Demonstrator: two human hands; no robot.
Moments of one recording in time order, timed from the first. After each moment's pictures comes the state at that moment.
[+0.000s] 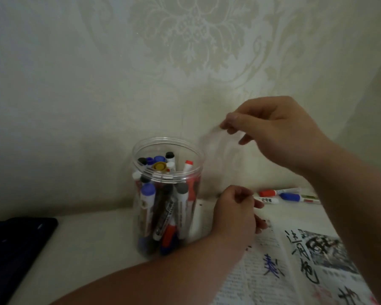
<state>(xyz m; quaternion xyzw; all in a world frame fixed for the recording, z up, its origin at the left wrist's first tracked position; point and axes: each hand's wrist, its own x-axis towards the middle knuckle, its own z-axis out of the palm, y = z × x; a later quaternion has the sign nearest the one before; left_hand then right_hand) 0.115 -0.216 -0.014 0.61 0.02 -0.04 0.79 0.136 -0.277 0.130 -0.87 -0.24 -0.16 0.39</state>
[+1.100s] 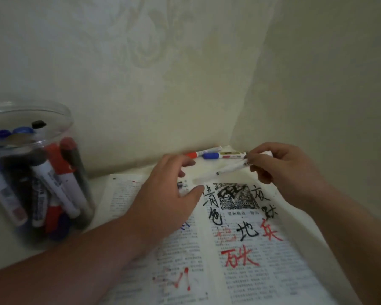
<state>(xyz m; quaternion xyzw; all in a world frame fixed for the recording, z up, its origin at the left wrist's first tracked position) 0.104 -0.239 -0.038 0.84 -0.22 0.13 0.47 0.084 -0.475 0.028 -0.83 0.01 -0.14 0.54</state>
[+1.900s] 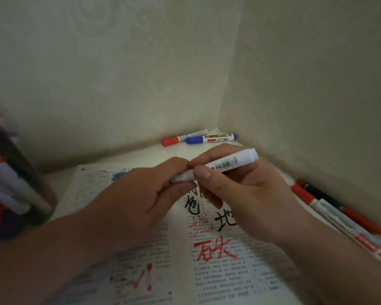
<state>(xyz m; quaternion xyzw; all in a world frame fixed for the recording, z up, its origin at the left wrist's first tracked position) 0.079 -0.247 -0.019 0.84 -0.39 0.10 0.35 0.042 -0.446 -0.006 -0.72 -0.24 -0.08 0.65</state>
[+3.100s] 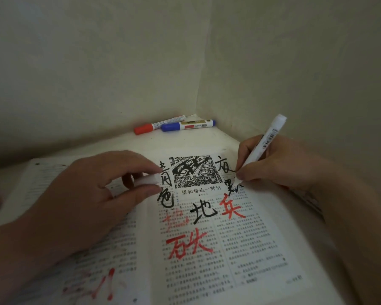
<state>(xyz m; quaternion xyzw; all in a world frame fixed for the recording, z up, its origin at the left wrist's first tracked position) 0.097 -0.245 -0.044 0.84 -0.36 0.16 0.37 0.063 -0.546 0.008 -0.90 0.00 0.04 0.44</state>
